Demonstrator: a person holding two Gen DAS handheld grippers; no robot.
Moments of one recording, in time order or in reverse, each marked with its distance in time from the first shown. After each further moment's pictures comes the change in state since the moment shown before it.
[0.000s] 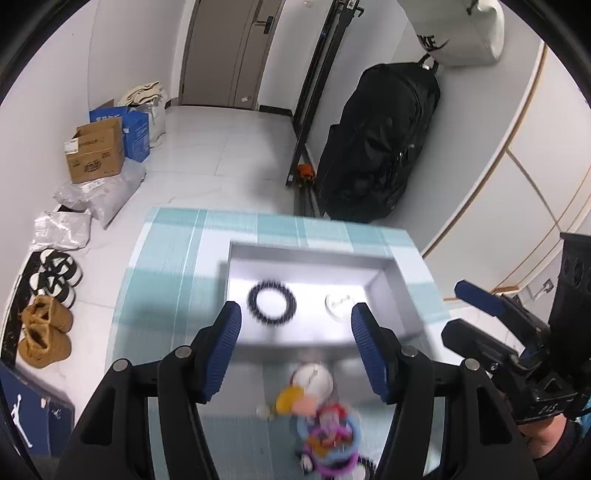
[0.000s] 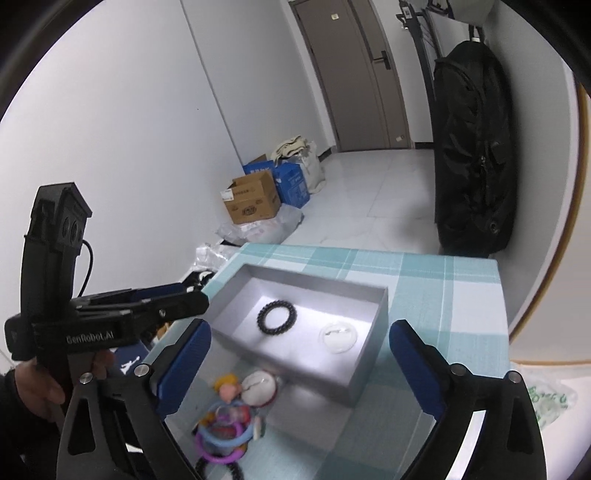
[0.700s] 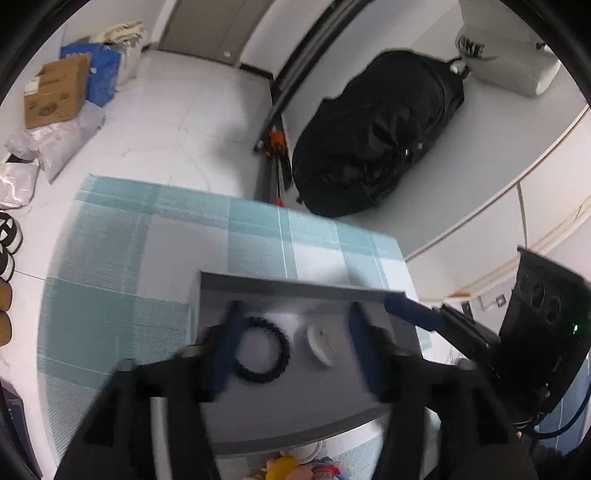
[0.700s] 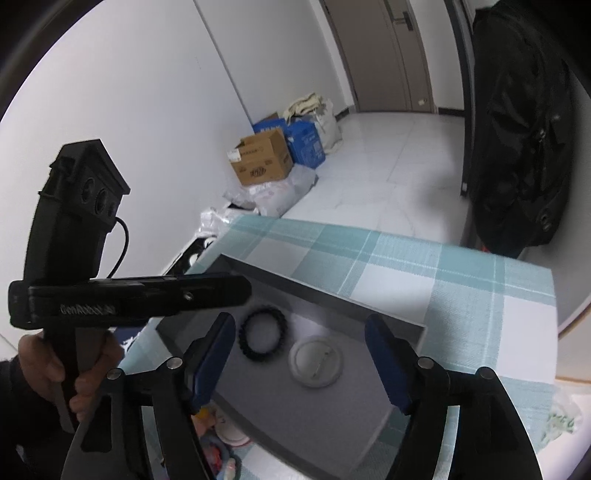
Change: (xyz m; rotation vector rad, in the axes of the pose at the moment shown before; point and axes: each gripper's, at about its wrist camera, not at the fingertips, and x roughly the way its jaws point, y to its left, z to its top) left arm 0.068 0.037 0.043 -0.140 0.120 -0.248; right arm 0.086 -0.016 0.024 -0.032 0.166 0.062
